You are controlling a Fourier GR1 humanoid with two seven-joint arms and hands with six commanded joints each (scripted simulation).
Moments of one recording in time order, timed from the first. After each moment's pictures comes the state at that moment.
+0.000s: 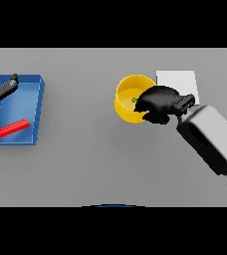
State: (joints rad) left arm -0.54 0.91 -0.56 -1.26 0.22 0.25 0.50; right arm -0.70 -0.48 0.53 -1.44 0.66 0.72 0.01
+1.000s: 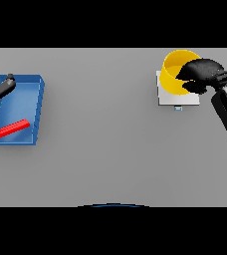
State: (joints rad) left arm -0.54 0.95 -0.56 -1.33 0.21 0.27 0.60; right arm -0.85 -0.59 0.44 -0.89 0.70 0.43 -0.14
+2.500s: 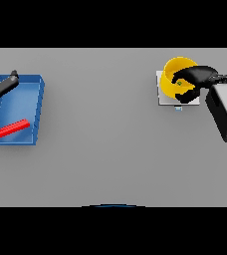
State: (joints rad) left arm -0.59 0.91 -0.57 -1.26 0.21 0.25 0.60; right arm -0.98 -0.48 0.49 -0.46 0.72 0.33 -0.25
